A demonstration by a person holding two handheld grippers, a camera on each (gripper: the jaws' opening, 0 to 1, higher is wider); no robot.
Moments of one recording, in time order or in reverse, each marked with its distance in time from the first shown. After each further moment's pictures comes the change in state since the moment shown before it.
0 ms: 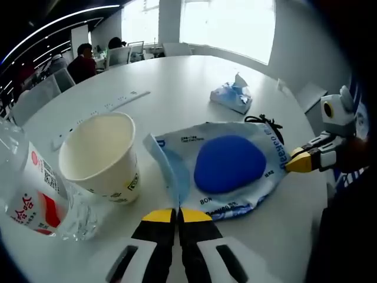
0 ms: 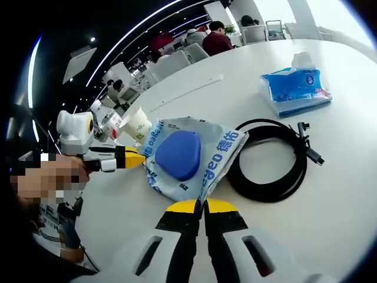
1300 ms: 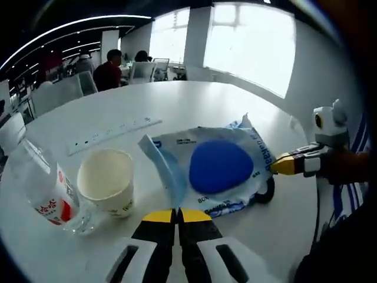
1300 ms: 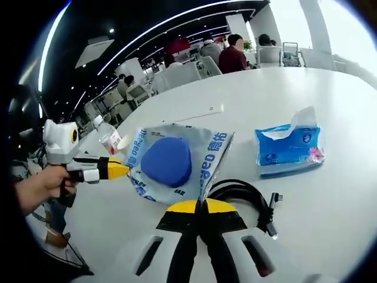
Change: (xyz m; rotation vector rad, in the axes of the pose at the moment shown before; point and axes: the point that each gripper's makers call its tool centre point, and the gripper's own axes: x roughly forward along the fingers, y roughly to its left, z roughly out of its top) left arm -0.031 -0.020 0.049 -0.222 -0.167 0.094; right arm -0.010 -0.033 0.083 -0.186 -0.067 -0.001
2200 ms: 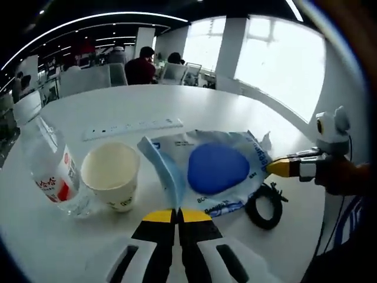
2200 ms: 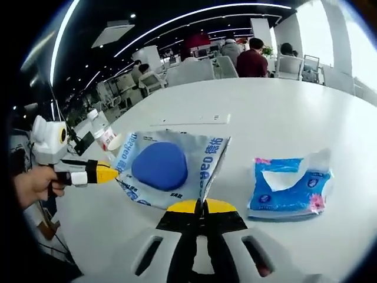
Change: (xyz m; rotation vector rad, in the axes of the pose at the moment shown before) left arm 0.009 -0.001 0.003 -0.166 -0.030 0.140; right arm 0.034 -0.019 0.038 -0.172 0.034 0.041
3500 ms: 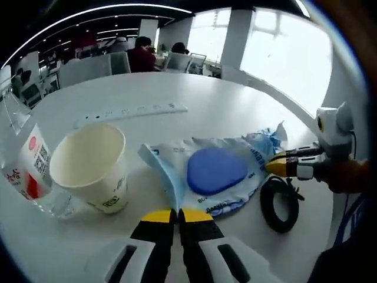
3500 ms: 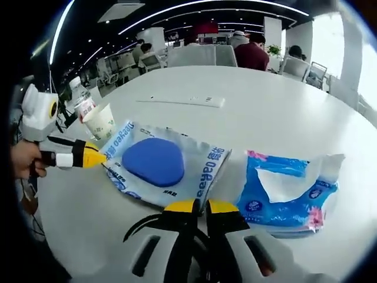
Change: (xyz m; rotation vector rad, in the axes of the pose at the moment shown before) left arm 0.041 0.004 -0.018 0.003 0.069 0.025; right arm 0.037 -0.031 -0.024 -0.151 0.093 -0.062
